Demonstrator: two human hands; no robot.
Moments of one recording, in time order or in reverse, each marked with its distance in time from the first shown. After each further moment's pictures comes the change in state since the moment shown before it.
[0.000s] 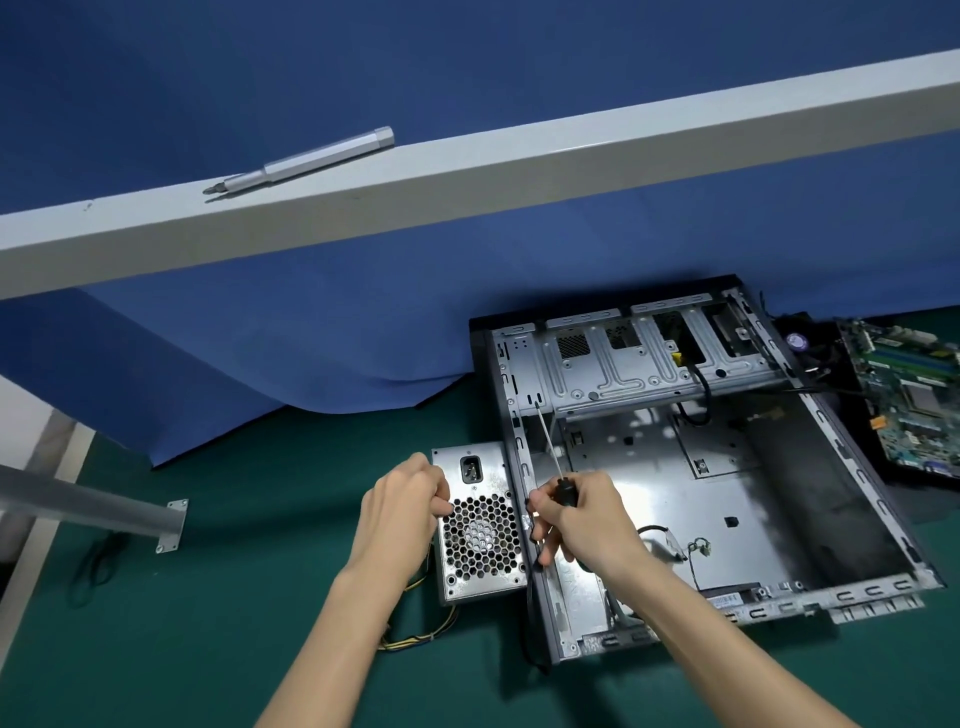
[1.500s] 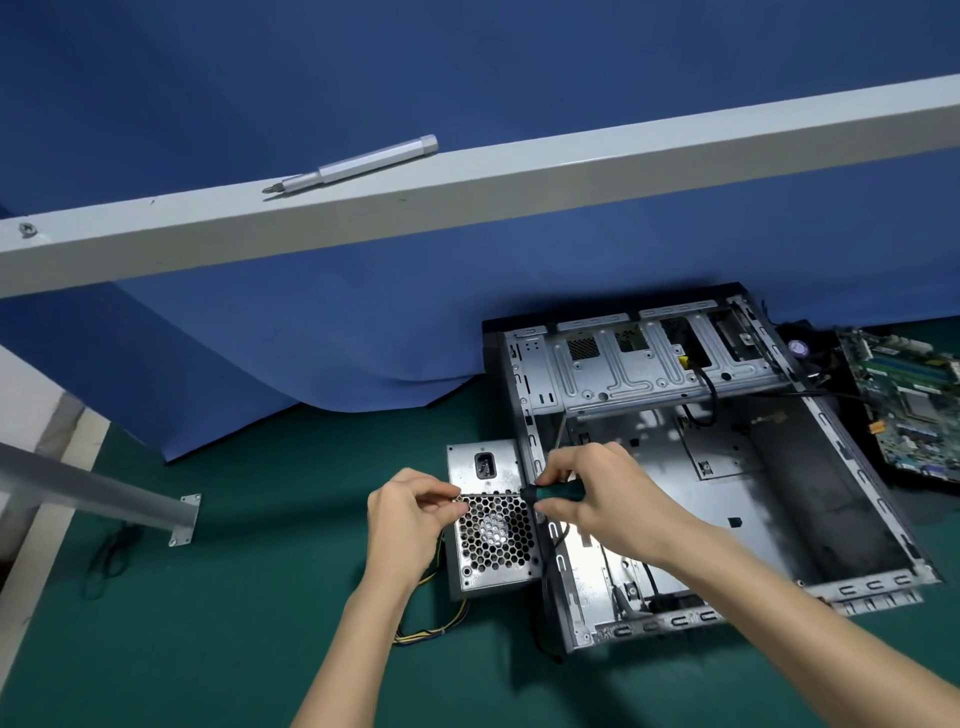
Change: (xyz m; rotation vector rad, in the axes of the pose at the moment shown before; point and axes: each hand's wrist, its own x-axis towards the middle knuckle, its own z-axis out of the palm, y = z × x) left_hand -0.014 -0.007 0.009 -0.733 0.147 -0.267; right_hand -0.023 -0.046 -0.013 -0.816 -0.071 -0.432
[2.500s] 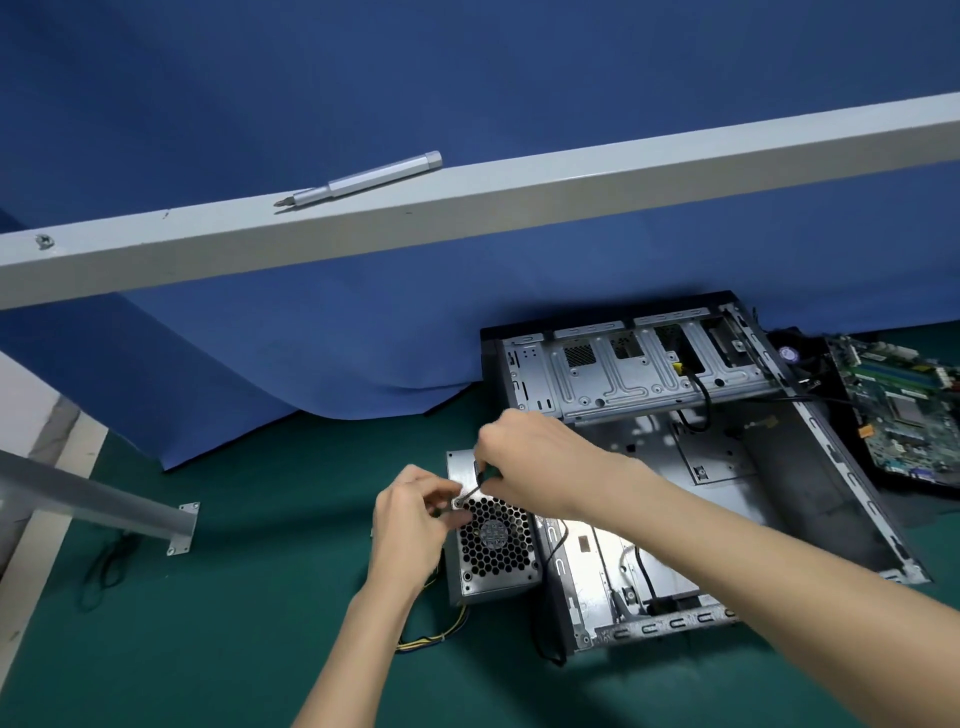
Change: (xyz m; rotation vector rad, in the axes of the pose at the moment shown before) left_hand -0.001 0.008 -0.001 0.105 -0.041 0.072; right_hand 0.039 -0.066 -0.011 -0.504 -0.132 -0.313
